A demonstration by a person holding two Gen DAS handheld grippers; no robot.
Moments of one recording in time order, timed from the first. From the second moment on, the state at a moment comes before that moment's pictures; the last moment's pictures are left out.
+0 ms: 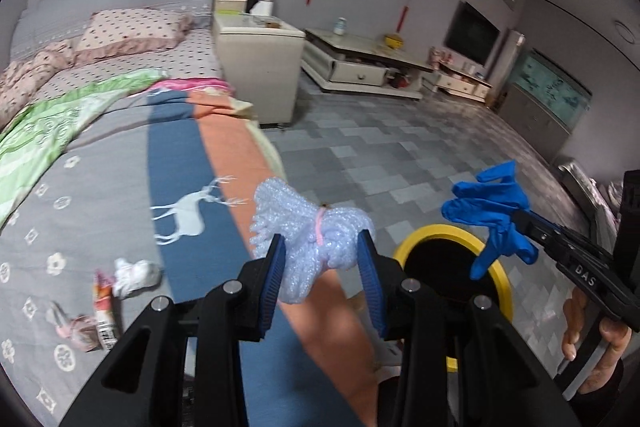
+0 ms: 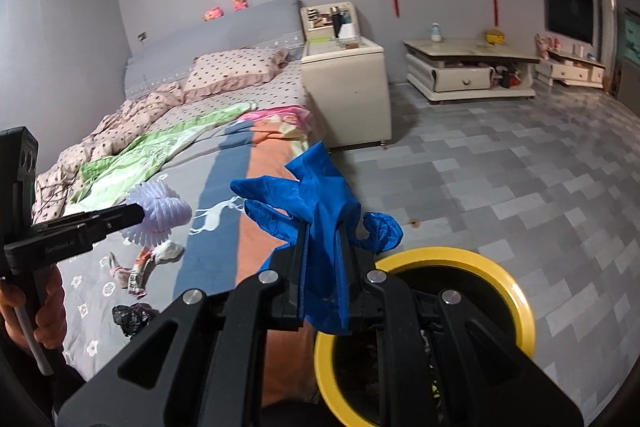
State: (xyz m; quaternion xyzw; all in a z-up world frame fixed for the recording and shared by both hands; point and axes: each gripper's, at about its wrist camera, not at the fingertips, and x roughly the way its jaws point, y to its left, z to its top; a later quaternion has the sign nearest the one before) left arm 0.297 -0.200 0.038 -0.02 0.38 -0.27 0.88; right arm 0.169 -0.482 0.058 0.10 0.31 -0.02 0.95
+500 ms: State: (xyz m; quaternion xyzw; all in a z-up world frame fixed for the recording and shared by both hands) left arm 0.291 -0.291 -0.003 0.01 0.41 -0.33 0.85; right arm 0.156 -0.547 0.021 0.14 0.33 -0.07 0.93
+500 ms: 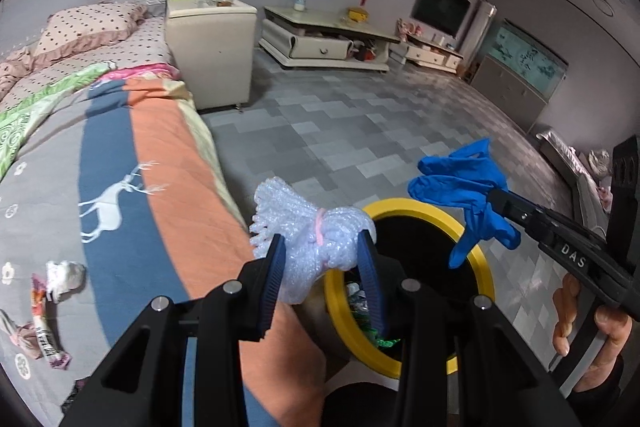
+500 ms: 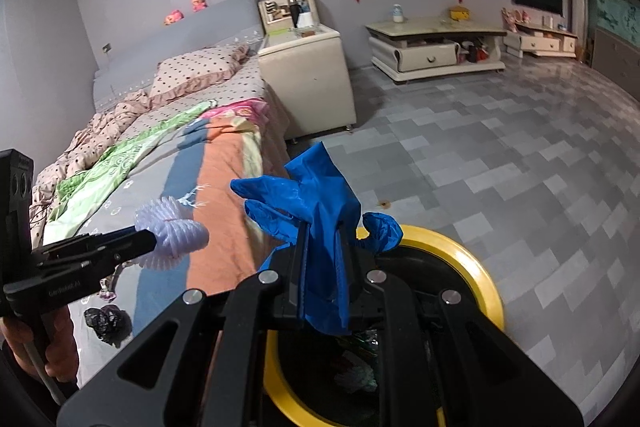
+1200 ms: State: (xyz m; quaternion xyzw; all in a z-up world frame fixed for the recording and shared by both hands) left arm 0.272 -0.378 -0.057 0.05 0.44 -0.36 0.82; right arm 0.150 -0.606 -0.033 0.20 0.36 -0.11 0.91
